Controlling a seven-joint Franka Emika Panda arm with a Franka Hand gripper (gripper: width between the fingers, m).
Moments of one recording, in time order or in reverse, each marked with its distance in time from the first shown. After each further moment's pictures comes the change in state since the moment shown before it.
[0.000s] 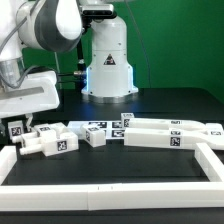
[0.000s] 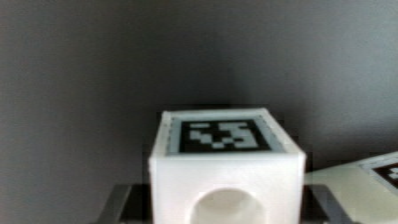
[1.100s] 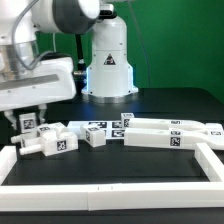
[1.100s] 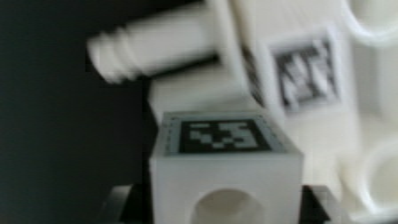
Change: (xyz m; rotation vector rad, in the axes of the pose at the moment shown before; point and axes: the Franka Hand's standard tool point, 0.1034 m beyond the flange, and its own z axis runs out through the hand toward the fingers) arm 0.039 -0.015 -0.029 -0.015 0.028 0.003
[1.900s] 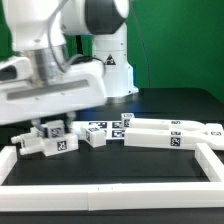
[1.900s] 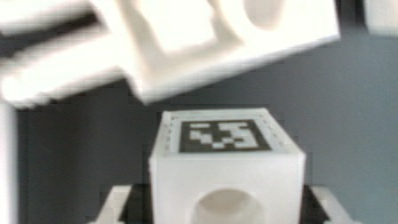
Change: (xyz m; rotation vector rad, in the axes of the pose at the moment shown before) arm 0.074 -0.046 -0.006 0.037 0.002 0.043
